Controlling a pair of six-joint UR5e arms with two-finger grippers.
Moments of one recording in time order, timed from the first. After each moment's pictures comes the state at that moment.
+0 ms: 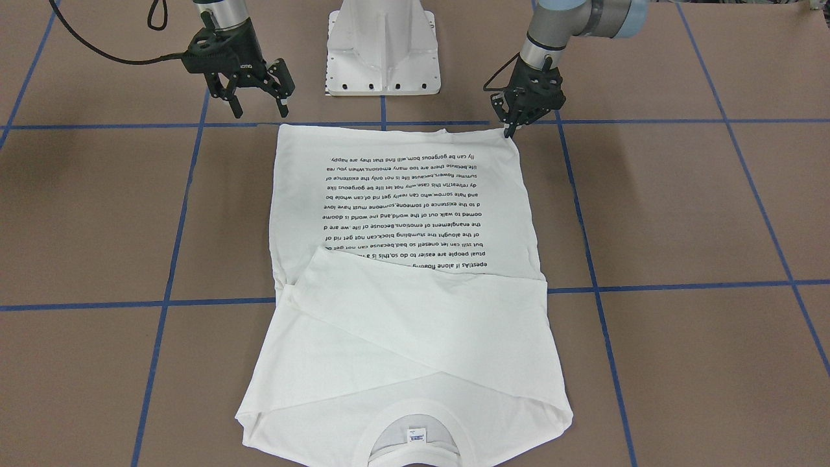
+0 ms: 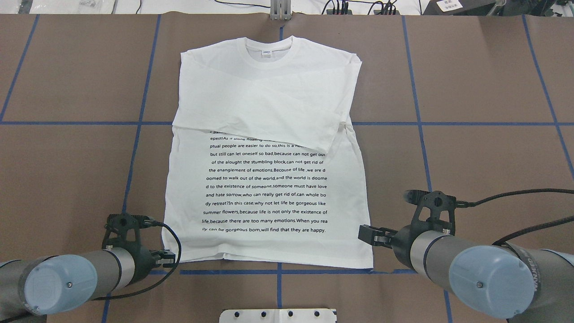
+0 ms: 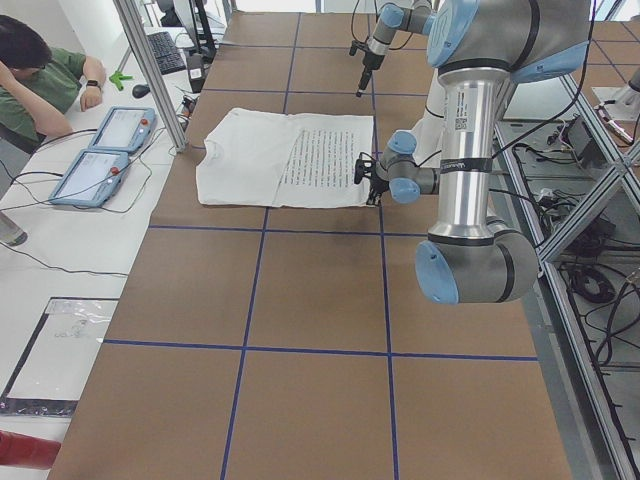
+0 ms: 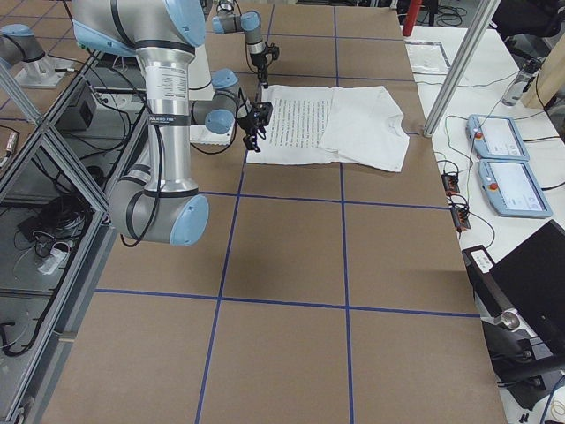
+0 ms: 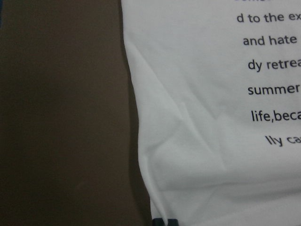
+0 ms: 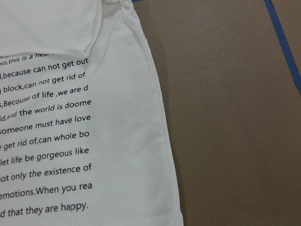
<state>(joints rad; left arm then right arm) -0.16 -1.57 -2.03 -2.07 -1.47 -1.40 0.17 -1.53 2.26 -1.38 1.38 1.61</state>
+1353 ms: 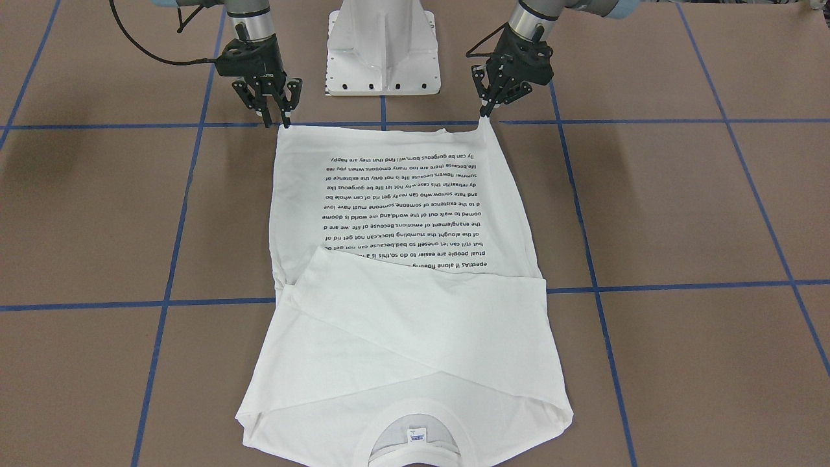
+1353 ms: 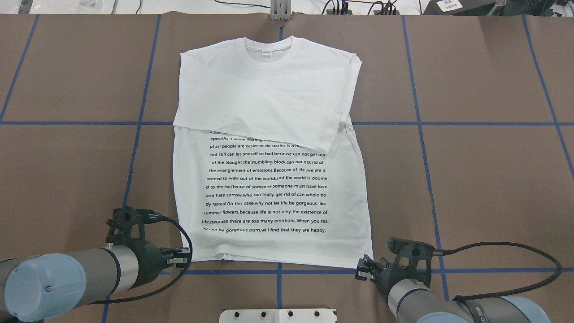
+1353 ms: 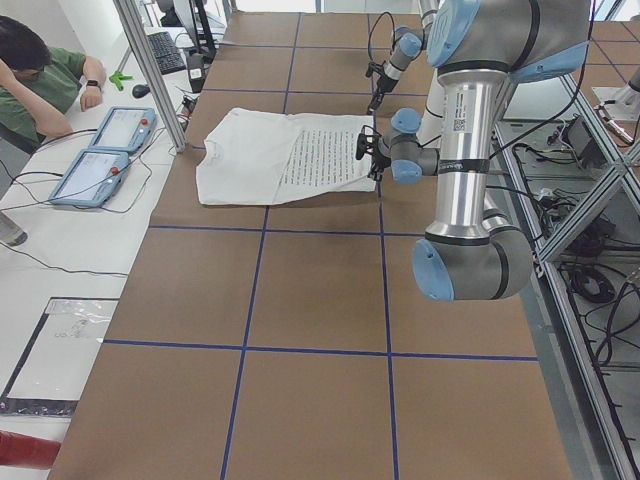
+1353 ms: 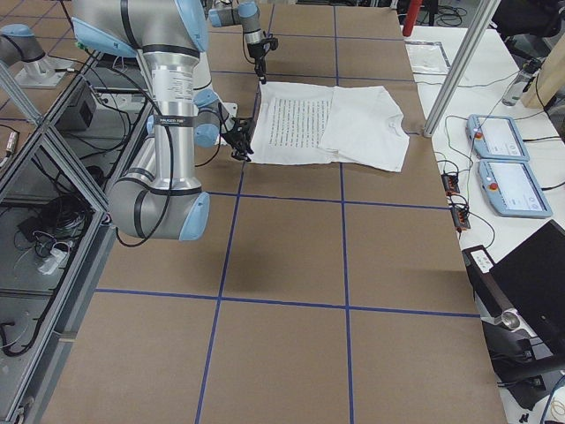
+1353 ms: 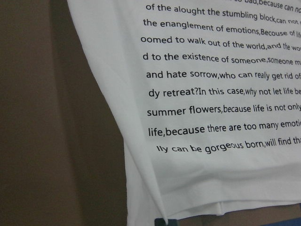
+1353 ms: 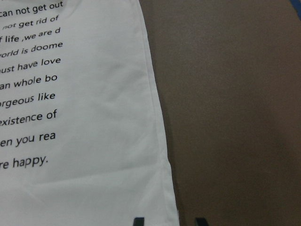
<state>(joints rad) -0.17 -1.61 -2.14 -2.06 -1.48 -1.40 -0.03 -1.52 2.10 -1.34 1.12 1.75</state>
